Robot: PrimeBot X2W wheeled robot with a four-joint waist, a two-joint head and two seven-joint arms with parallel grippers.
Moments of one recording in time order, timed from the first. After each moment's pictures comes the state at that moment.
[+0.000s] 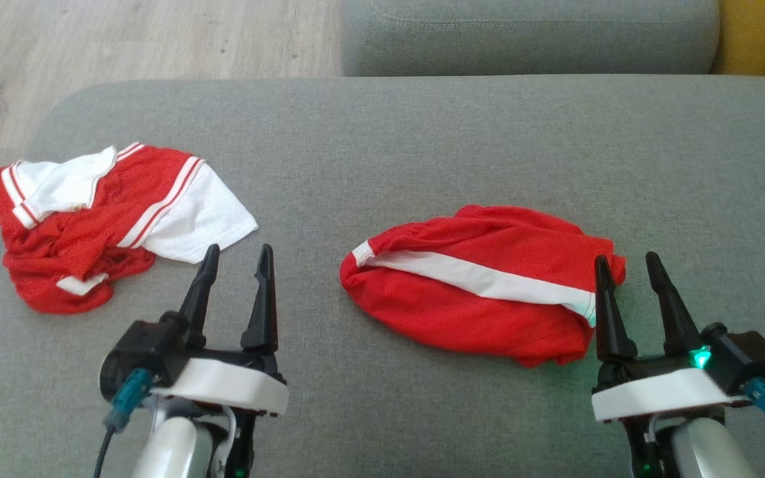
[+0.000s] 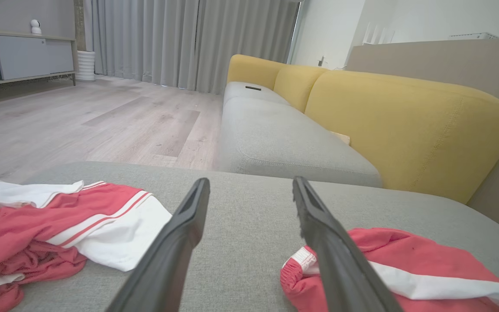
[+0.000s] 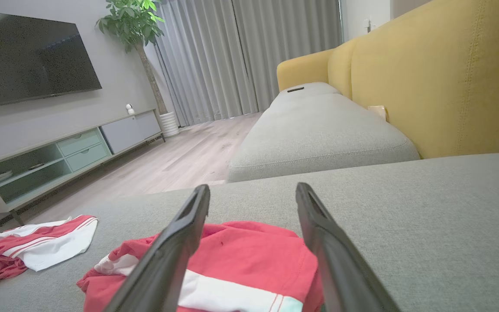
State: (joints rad) left arm -0.05 0.05 -0.26 0.09 -0.25 0.04 -0.26; right arm -0.02 -0.05 0.08 0.17 0.24 0.12 -0.26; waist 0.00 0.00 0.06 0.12
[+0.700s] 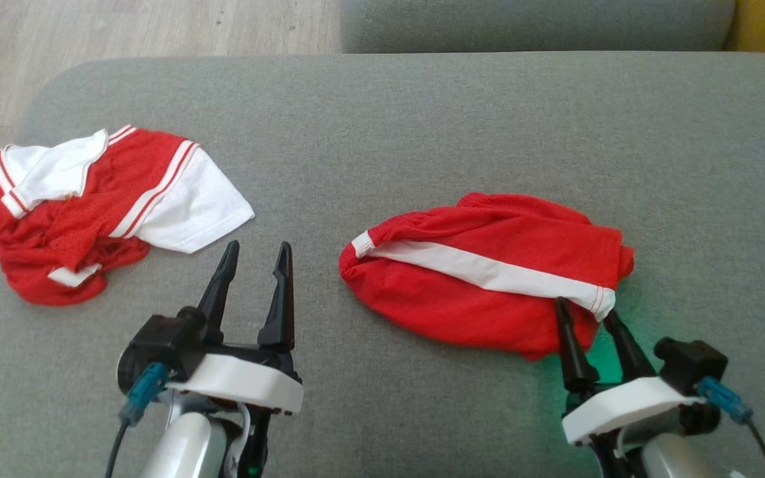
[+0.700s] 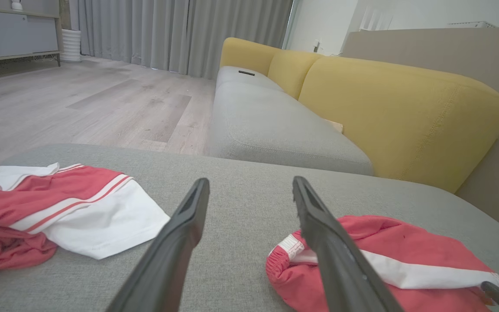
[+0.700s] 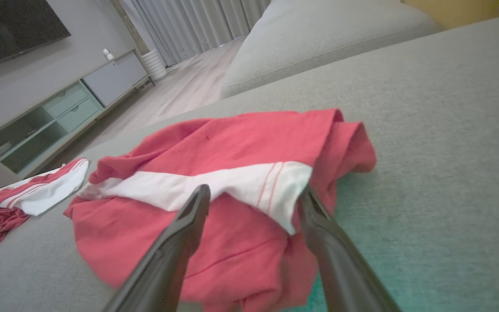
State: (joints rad) left arm -0.07 0.05 -0.31 0.10 -0.28 0.05 -0.26; right arm -0.05 -0.05 0.16 0.39 0.37 0.12 -0.19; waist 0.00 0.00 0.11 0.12
